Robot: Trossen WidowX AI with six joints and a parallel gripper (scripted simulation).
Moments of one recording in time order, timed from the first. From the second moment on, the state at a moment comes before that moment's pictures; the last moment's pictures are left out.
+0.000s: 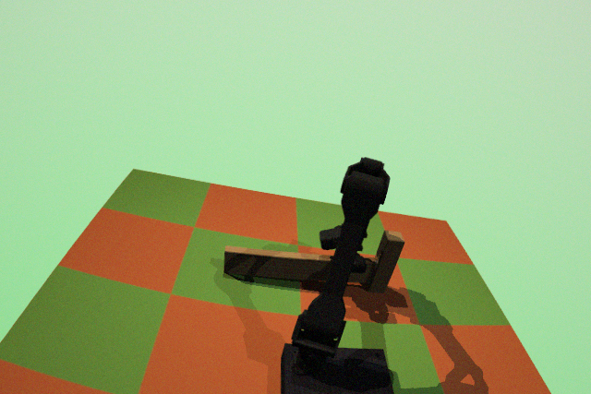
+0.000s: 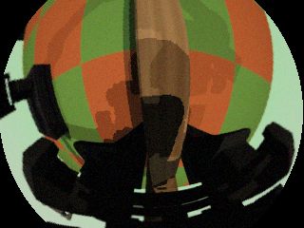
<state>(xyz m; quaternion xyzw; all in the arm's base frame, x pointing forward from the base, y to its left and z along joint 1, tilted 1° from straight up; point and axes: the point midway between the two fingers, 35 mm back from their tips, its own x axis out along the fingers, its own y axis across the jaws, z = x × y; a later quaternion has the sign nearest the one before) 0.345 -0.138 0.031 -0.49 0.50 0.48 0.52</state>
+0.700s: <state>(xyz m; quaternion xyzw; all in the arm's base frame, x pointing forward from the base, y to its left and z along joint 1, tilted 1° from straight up) 0.345 -0.138 0.031 -0.49 0.50 0.48 0.52</state>
